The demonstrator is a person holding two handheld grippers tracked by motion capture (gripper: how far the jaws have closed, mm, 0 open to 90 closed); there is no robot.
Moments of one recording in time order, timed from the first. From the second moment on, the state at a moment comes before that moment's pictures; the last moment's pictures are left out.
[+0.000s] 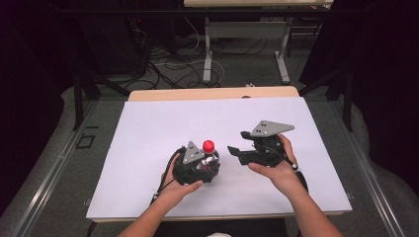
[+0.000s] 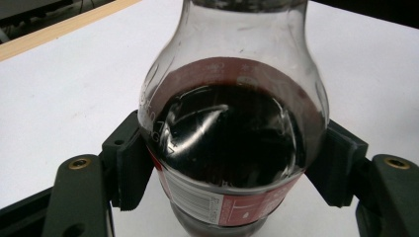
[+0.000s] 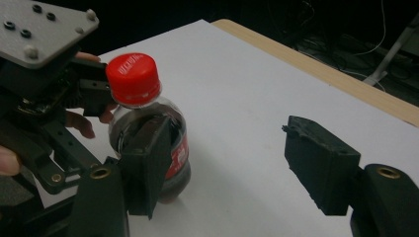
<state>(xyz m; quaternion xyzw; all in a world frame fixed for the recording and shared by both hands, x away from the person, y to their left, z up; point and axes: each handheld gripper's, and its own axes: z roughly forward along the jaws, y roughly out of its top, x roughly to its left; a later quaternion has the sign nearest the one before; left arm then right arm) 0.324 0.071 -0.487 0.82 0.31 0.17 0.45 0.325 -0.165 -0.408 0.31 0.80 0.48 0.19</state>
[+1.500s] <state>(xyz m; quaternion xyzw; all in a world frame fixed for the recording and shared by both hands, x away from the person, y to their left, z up) 0.318 0.050 -0.497 0.83 0.29 0.15 0.45 0.329 -0.115 -0.417 0.31 0.79 0.51 0.15</state>
